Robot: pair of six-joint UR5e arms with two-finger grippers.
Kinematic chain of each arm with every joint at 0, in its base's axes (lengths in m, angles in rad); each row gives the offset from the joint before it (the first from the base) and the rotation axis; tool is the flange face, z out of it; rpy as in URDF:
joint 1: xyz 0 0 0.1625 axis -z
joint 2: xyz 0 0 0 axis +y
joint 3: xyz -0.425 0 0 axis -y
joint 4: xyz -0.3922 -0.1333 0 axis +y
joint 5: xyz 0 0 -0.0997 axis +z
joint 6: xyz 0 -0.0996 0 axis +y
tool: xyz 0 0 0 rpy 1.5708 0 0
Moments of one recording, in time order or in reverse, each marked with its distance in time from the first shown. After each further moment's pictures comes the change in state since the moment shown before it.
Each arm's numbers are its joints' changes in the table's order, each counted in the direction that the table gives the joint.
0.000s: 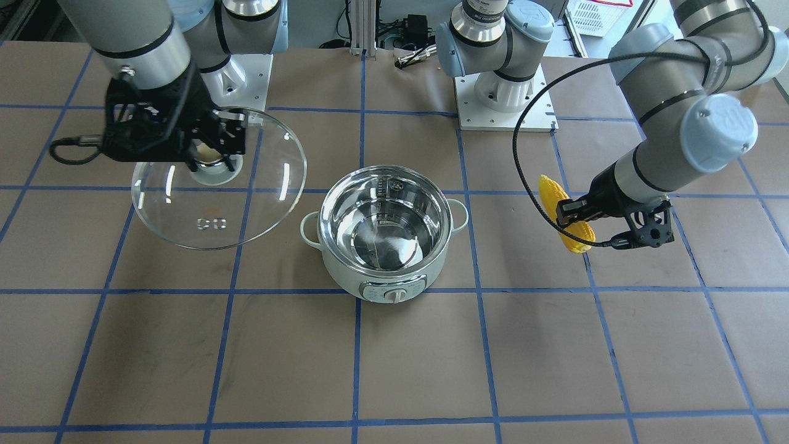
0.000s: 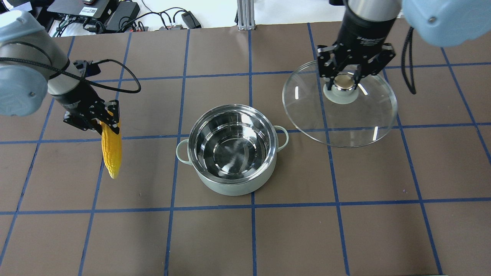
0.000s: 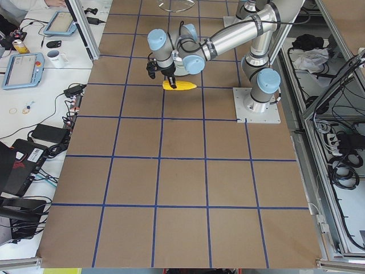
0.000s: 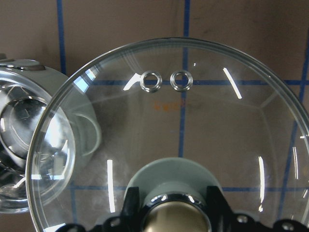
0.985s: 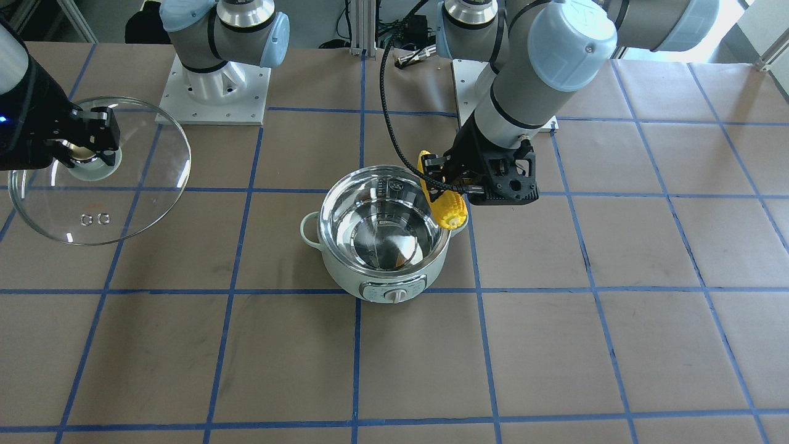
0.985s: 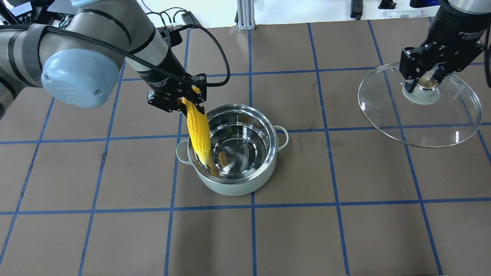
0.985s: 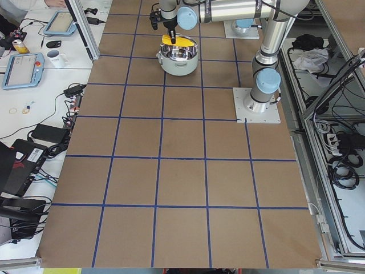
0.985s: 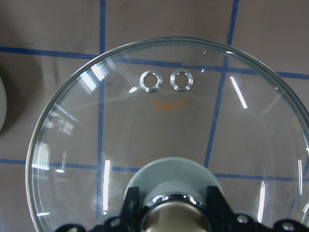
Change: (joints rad) left arm 0.385 -0.030 0.137 0.034 0.215 0.339; right arm 0.266 0.020 0.018 -0.080 0.104 0.353
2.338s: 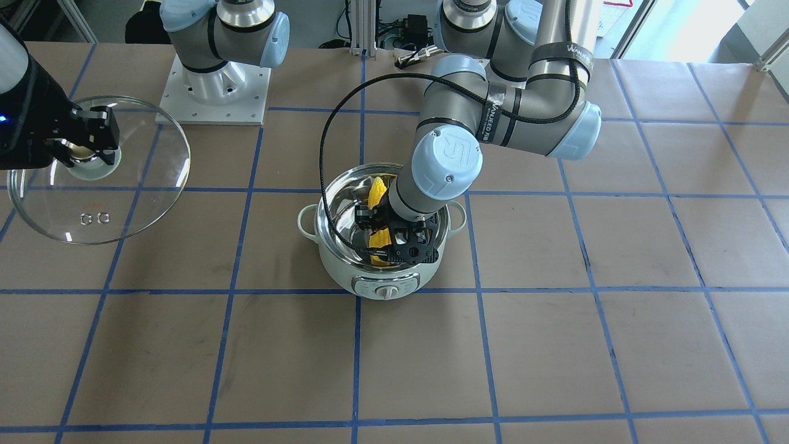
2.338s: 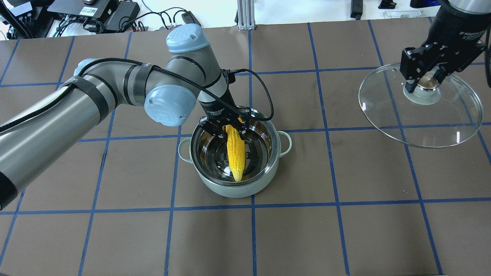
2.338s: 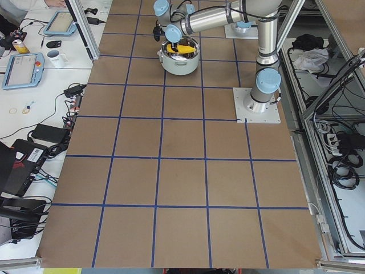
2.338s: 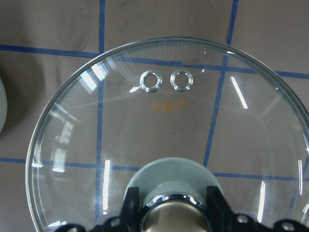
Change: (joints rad) left arm 0.146 0.243 -0.042 -0.170 0.020 0.022; right arm 0.001 0.001 0.001 -0.002 0.003 0.004
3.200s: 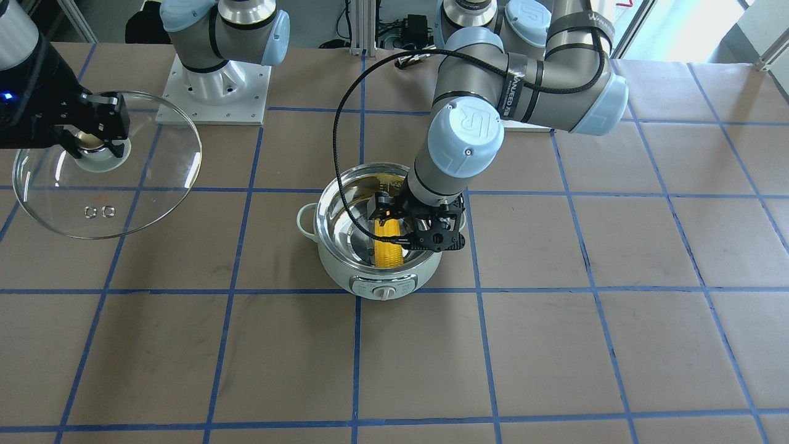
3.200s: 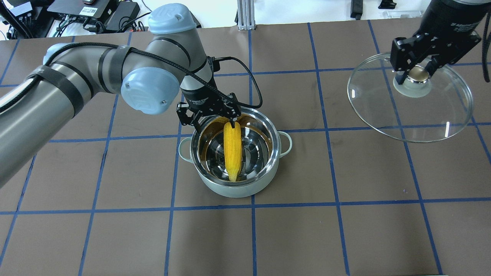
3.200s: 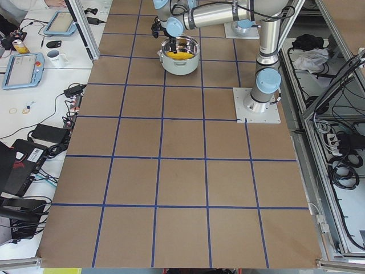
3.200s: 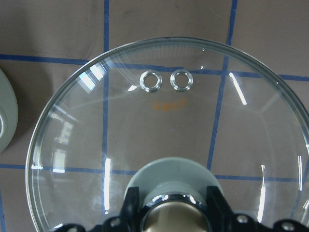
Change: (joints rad) left arm -0.031 -0.069 0.042 0.108 -0.100 0.001; right arm -0.051 0.026 -0.025 0.009 -0.024 -0.085
